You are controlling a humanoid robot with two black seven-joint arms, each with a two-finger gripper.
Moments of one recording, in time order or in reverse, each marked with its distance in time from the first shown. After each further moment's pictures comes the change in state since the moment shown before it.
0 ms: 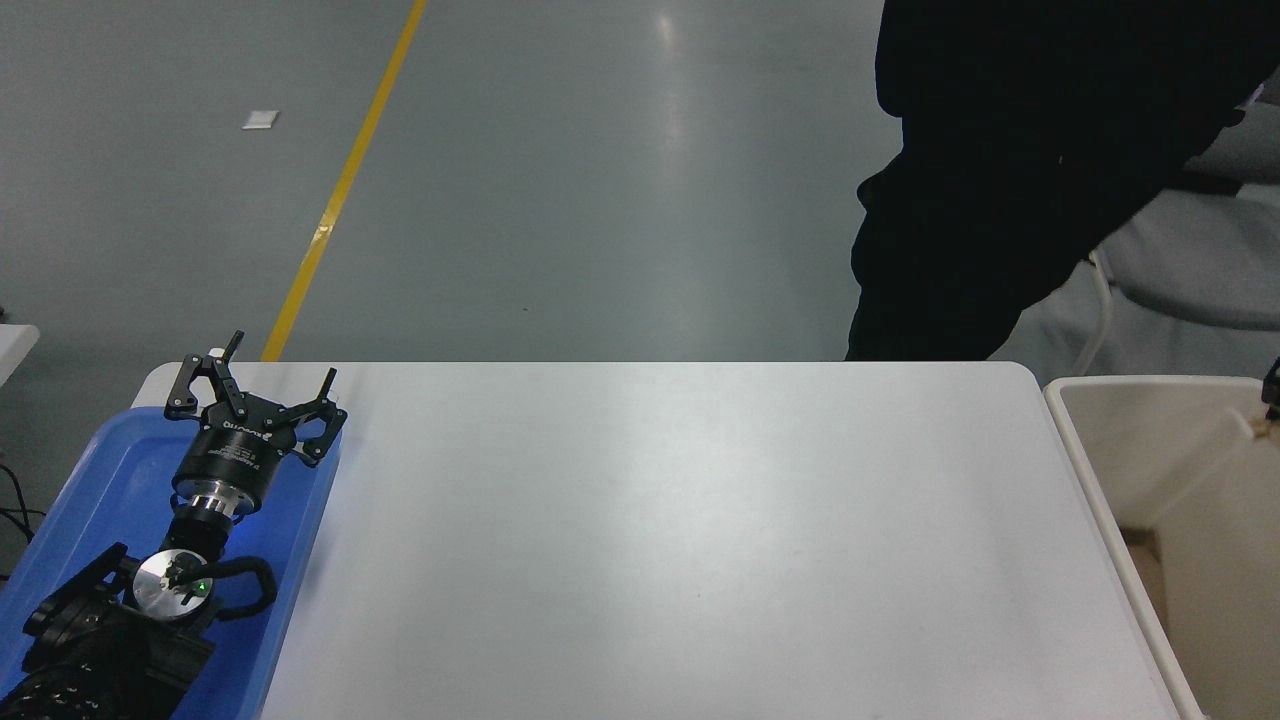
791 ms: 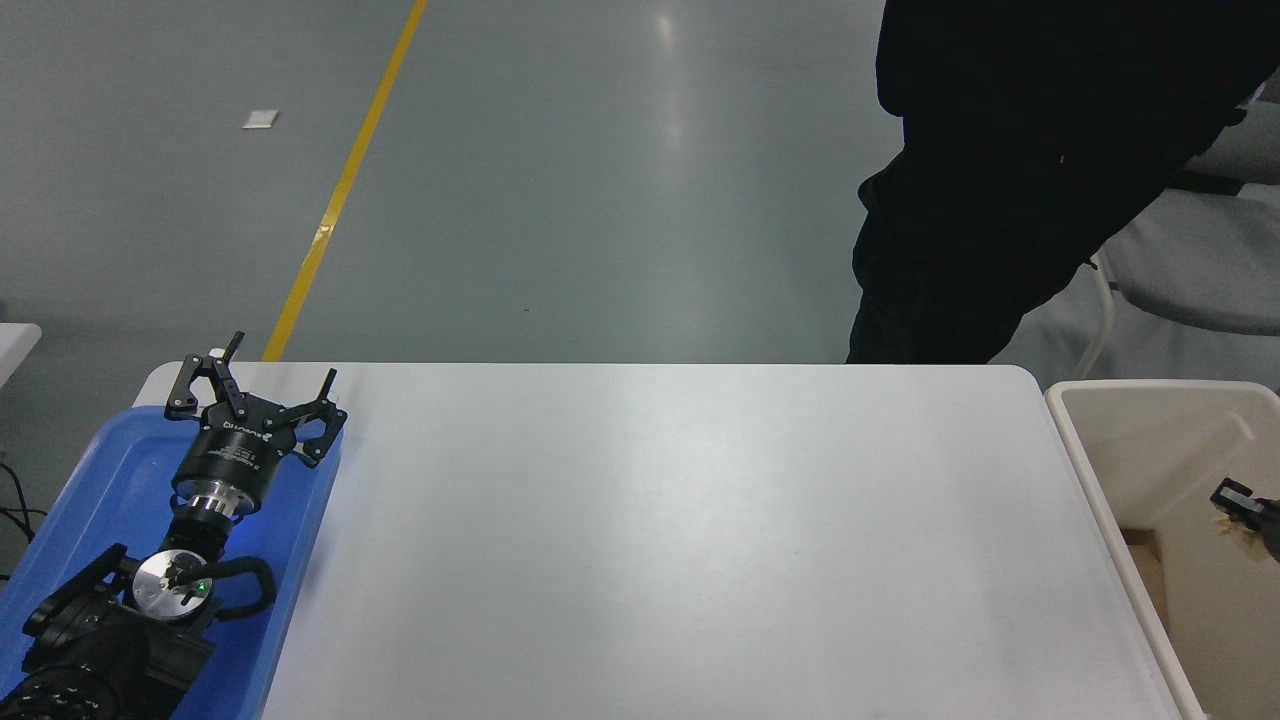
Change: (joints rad) left arm 0.000 0.000 0.000 0.000 0.000 0.000 0.000; right arm -0.442 0.167 0.294 -0.351 0.005 -0.117 -0.039
